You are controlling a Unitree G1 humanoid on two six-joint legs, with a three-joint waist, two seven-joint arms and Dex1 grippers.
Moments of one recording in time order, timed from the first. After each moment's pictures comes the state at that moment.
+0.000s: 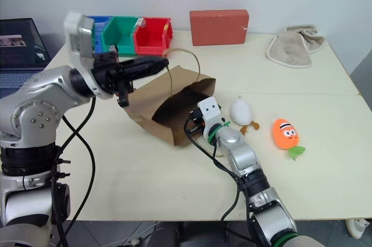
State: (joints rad) left arm -0.72 0.70 0.13 -0.17 -0.82 0.75 -0.97; right arm -0.60 0.01 0.22 0.24 0.10 0.38 0.36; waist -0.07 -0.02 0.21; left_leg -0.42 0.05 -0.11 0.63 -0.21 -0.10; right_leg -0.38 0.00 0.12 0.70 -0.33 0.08
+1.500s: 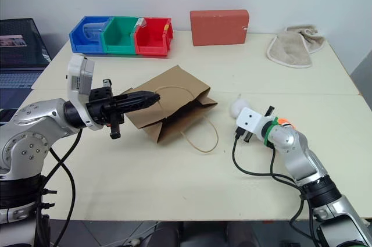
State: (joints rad) left arm -0.49 0.78 0.21 -0.28 -0.85 0.76 -0.95; right arm -0.45 -0.61 0.28 -0.03 -0.23 0.22 0.53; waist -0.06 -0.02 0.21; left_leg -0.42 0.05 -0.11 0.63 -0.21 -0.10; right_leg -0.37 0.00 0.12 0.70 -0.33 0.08
